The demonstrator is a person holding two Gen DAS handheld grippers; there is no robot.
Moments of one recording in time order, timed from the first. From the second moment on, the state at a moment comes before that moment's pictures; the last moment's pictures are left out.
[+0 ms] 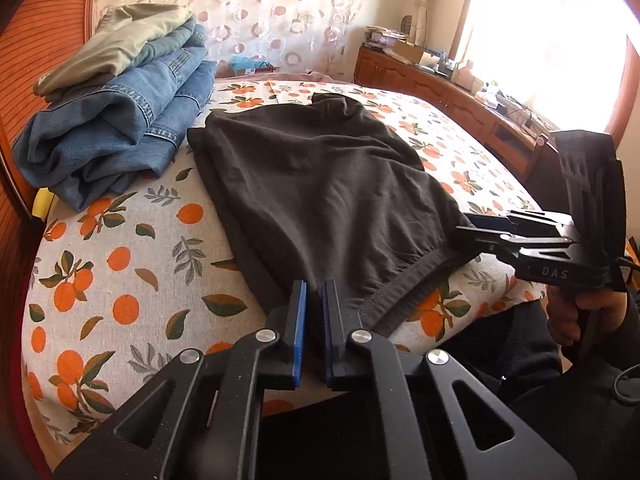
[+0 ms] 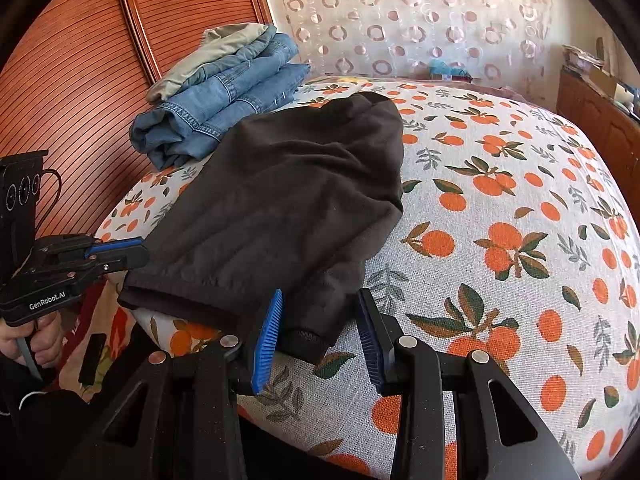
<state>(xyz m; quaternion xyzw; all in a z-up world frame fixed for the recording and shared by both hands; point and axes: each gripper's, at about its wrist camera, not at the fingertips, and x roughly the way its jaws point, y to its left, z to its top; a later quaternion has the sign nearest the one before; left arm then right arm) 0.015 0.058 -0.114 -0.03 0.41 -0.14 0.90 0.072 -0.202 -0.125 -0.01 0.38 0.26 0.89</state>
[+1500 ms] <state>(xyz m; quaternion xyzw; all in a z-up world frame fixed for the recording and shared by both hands) -0.003 0.051 -0.127 -0.03 0.42 -0.10 0.90 0.057 -0.206 -0.126 -0.02 0.37 0.27 0.89</state>
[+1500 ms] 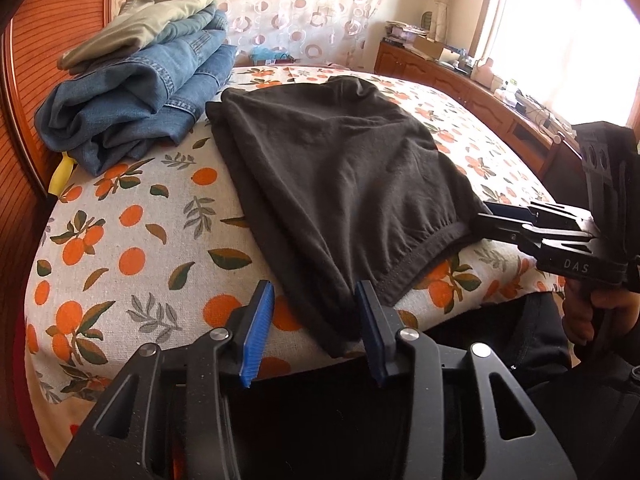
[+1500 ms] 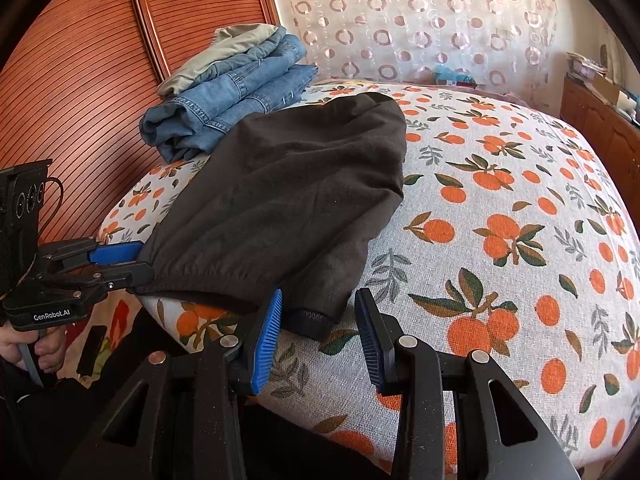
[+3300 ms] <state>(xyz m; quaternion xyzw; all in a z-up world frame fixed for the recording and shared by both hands) 0.125 0.080 -0.074 -0.06 0.35 -0.12 0.93 0.161 -0.189 -0.071 -0.05 0.32 0.27 0.91</state>
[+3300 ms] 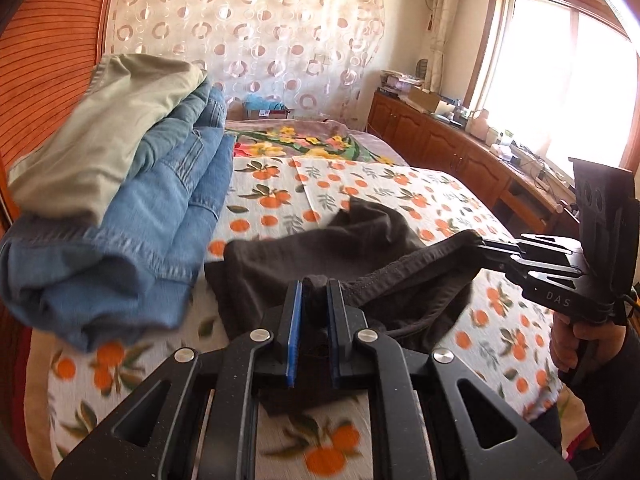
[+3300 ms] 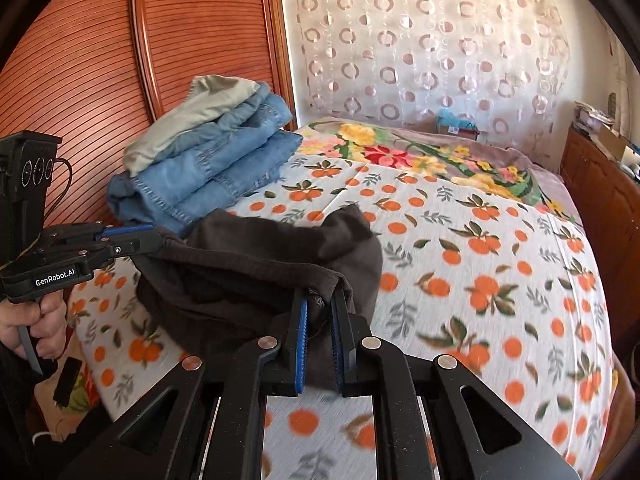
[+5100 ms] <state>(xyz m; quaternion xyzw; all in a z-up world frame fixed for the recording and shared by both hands) 0.186 0.102 -0.089 -0.04 0.39 -0.10 0.91 0.296 -0.148 -0.092 -0.11 0.36 0.25 0.89</state>
